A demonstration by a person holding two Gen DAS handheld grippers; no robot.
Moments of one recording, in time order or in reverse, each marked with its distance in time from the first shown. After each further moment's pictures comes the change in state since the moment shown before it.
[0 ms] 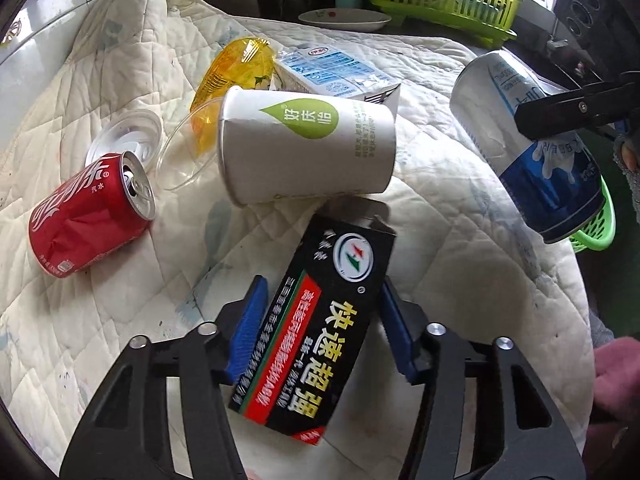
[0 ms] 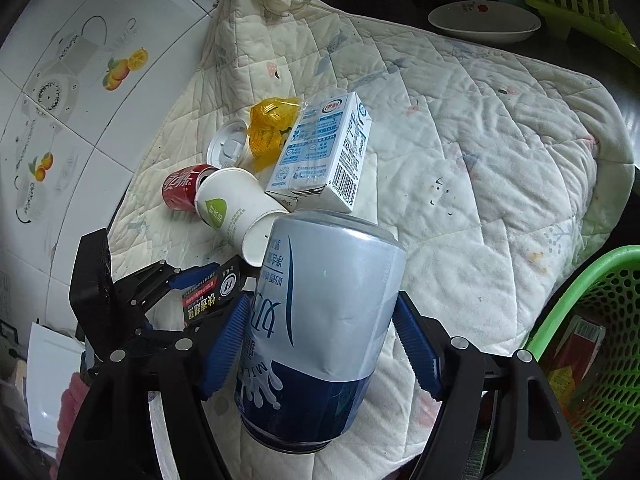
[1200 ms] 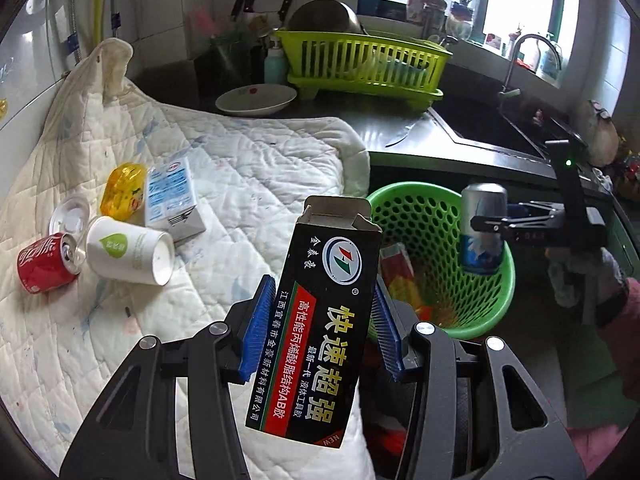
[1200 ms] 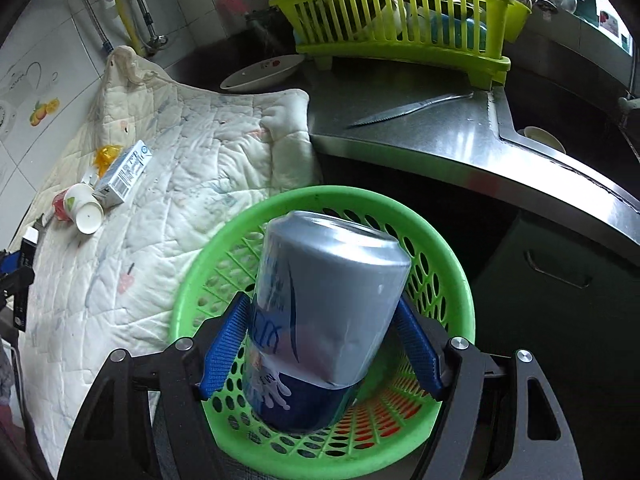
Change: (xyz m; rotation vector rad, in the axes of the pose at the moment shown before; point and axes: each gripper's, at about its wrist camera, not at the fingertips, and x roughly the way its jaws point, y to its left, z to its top) left arm -0.079 -0.171 0.047 -0.042 -0.192 -0.098; right arm -0.154 -0.175 -0.114 0.050 -0.224 -0.444
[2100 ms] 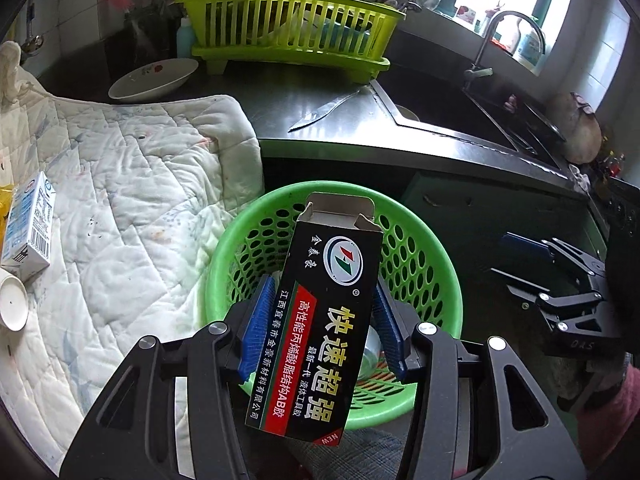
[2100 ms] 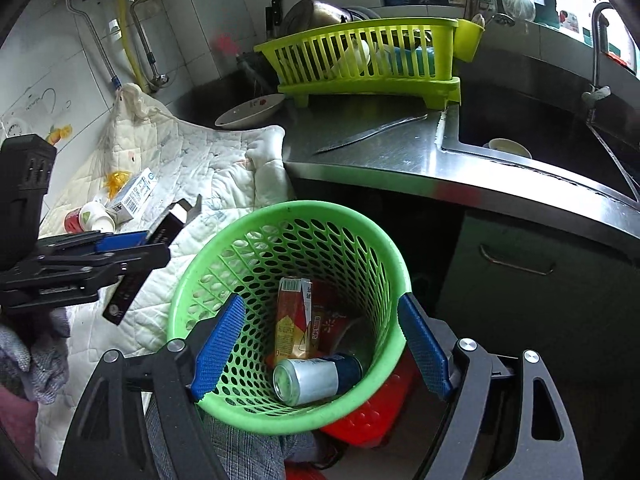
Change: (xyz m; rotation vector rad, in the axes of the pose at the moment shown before) left arm 0.105 -0.111 0.042 -0.016 0.105 -0.148; right arm -0.064 -0.035 -0.037 0.032 -0.140 0.010
